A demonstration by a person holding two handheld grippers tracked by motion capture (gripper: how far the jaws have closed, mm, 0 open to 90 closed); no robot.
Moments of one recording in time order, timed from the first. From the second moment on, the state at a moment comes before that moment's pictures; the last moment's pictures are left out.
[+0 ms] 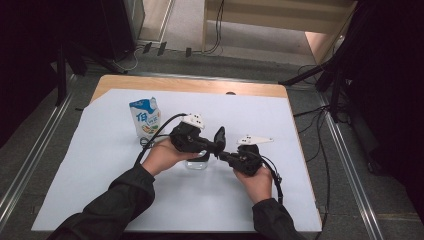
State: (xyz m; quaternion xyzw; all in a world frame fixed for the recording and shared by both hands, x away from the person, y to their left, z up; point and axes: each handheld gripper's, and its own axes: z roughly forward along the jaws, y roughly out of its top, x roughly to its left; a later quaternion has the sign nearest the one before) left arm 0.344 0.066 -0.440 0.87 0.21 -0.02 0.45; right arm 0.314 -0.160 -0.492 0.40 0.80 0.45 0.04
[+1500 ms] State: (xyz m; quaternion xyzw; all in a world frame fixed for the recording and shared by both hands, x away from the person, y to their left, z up) left arm 0.336 0.143 -0.425 0.85 0.27 -0.02 0.45; right arm 0.315 -0.183 -0.473 0.38 0.79 0.48 0.07
